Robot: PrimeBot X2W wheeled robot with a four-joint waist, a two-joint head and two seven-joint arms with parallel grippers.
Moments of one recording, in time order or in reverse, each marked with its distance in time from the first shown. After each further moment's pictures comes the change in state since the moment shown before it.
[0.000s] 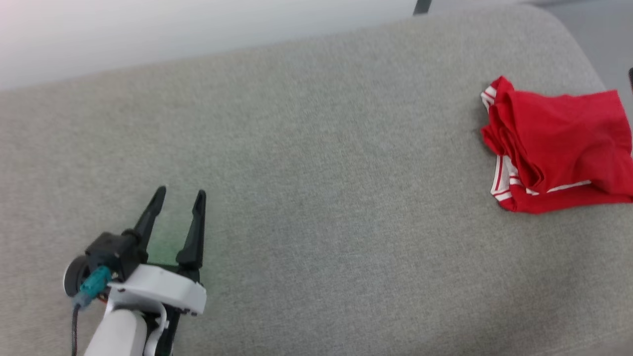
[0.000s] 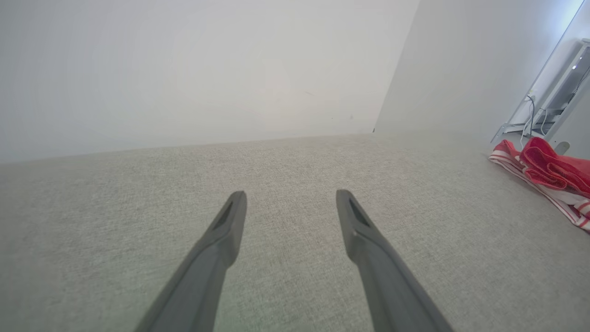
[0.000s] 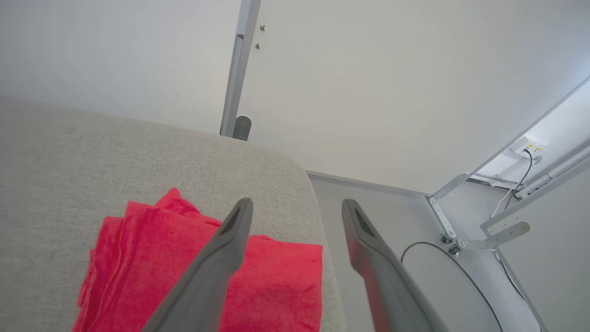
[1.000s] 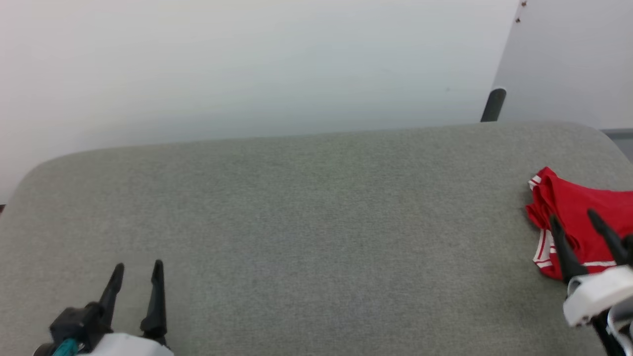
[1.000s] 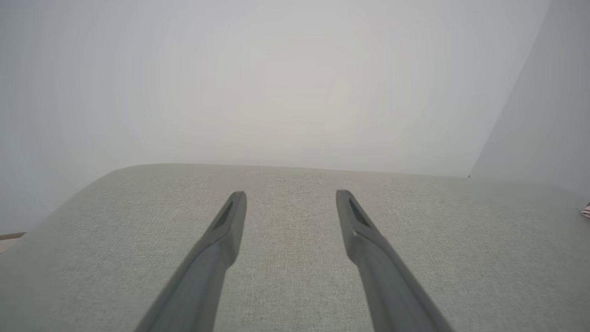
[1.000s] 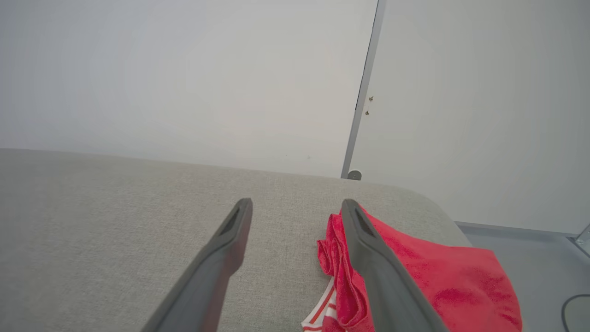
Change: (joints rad) left arm 0.239 -0.053 0.182 -0.015 0.030 0.004 -0.006; right arm 0.746 0.199 -0.570 -0.517 -0.282 0.000 -0.053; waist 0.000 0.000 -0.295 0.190
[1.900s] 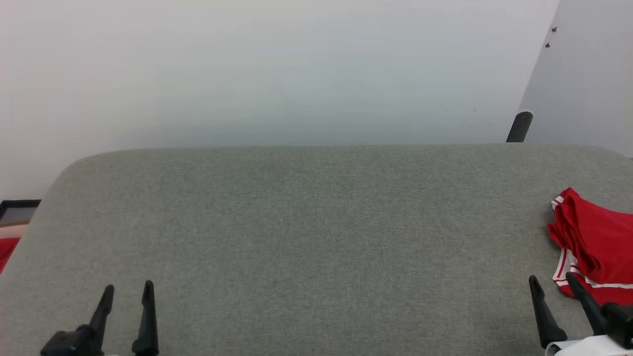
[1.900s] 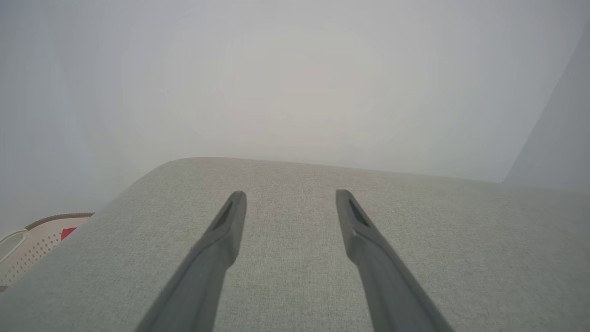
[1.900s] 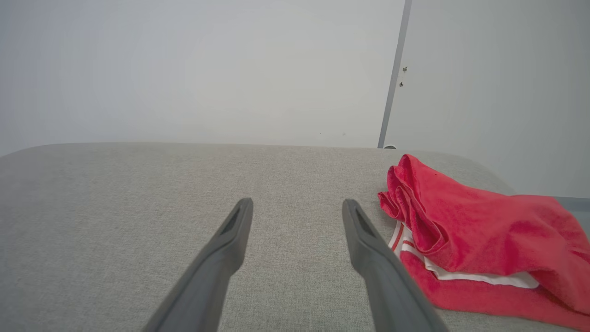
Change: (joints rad) left arm 0.084 -0.033 0.080 -0.039 0.049 -0.022 -0.002; right arm 0.312 0.178 -0.167 -0.232 -0.112 0.000 0.043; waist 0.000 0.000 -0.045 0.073
